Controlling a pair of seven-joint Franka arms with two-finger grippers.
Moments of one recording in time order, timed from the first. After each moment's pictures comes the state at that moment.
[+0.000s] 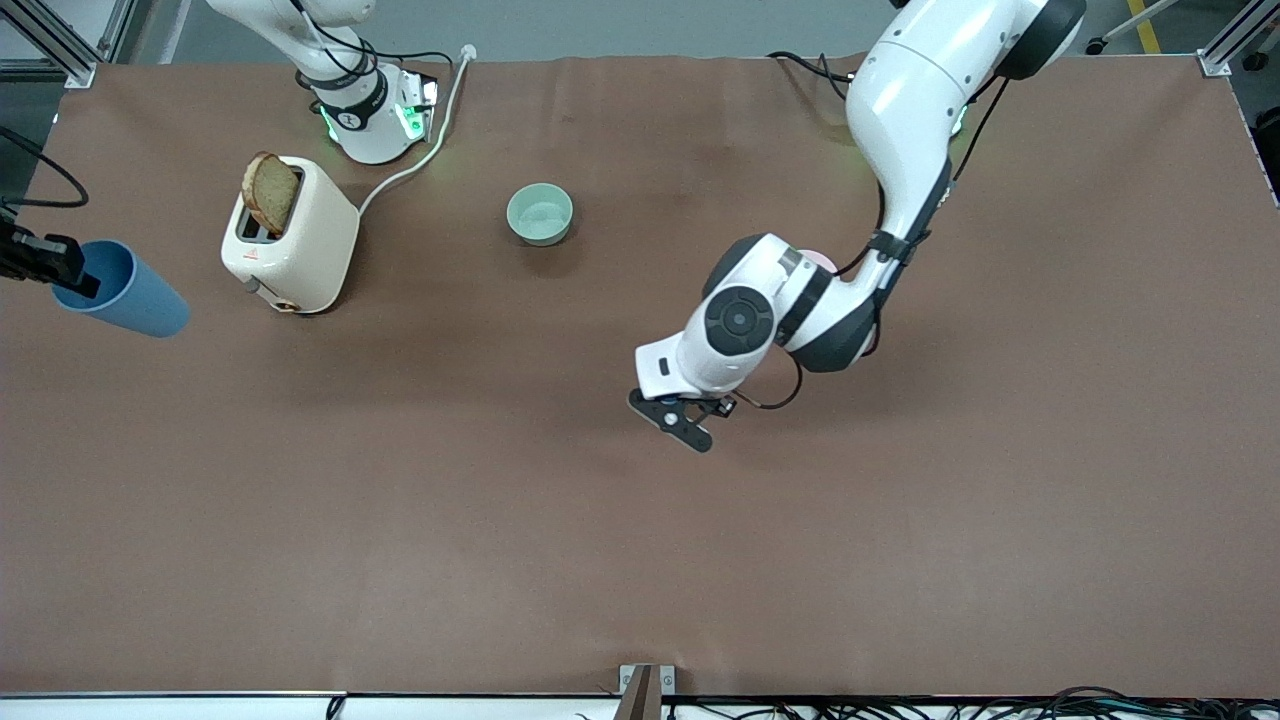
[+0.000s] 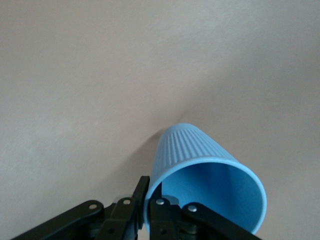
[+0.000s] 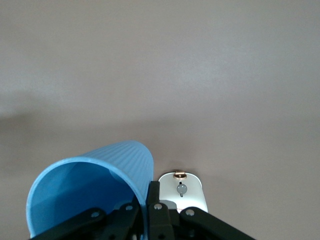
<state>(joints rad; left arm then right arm) -0.54 0.78 -0.19 -1.33 0.02 2.13 -0.04 -0.09 -0.03 -0.07 -1.65 0.07 1.62 -0.09</state>
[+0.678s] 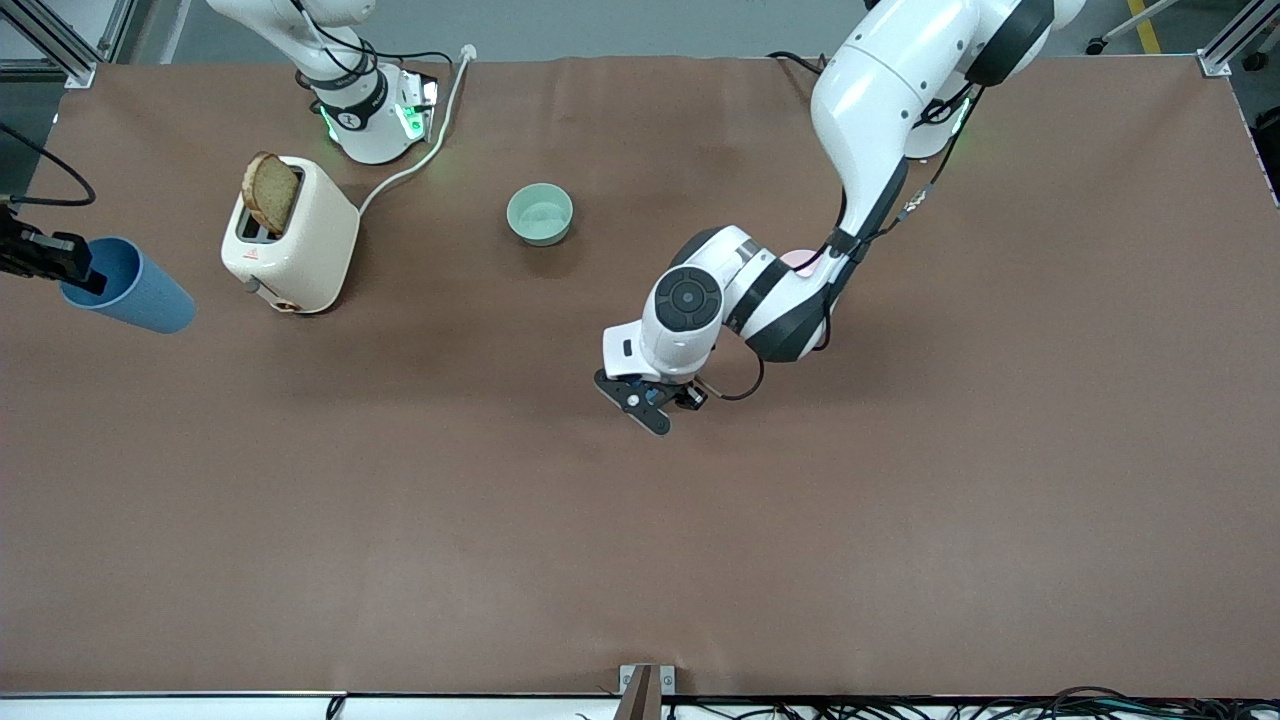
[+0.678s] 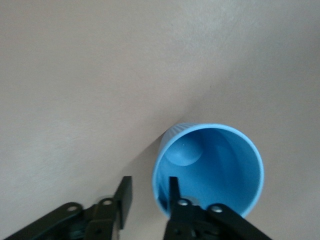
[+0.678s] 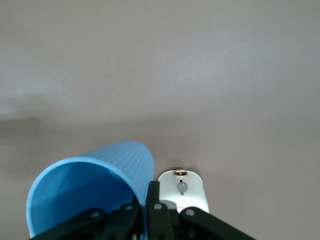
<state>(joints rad) -0.60 0.79 -0.17 -1.30 0.06 2.11 -0.04 -0.09 -0.03 -0.07 -1.67 0.07 1.62 -0.08</state>
